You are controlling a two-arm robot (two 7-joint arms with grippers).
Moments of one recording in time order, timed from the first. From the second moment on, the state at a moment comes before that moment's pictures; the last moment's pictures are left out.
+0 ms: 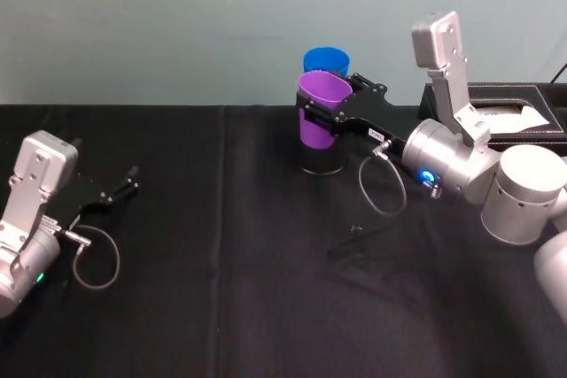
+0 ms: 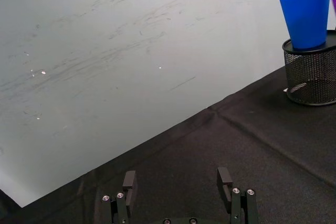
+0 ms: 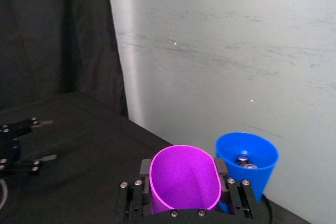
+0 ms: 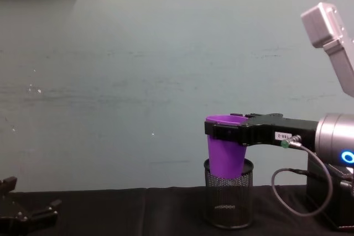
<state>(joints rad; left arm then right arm) -0.20 0.60 0.45 -1.41 -0.25 -0.12 0.03 0.52 0.29 -0.41 -1.24 0.36 0.05 0.48</state>
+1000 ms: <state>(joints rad) -0.20 0.60 0.45 -1.41 -0.25 -0.12 0.03 0.19 0.42 -0.41 -1.56 0.31 -0.05 0.42</state>
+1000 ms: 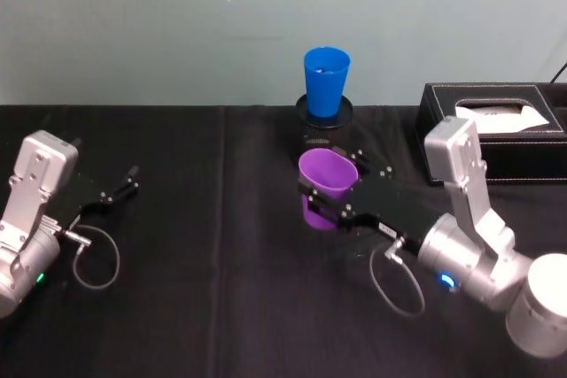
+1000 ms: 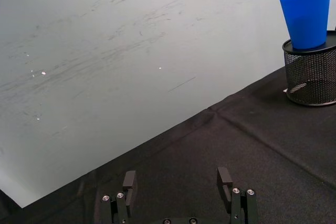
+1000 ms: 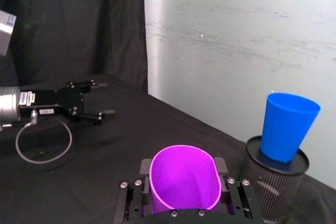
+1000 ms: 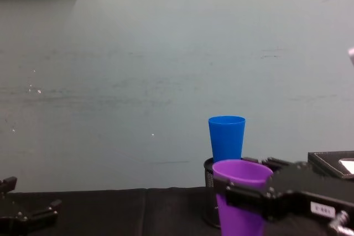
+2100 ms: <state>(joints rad) -0.20 0.60 0.45 -1.41 -0.25 -0.12 0.03 0.12 0.33 -0.37 -1.38 0.22 -0.23 0.41</state>
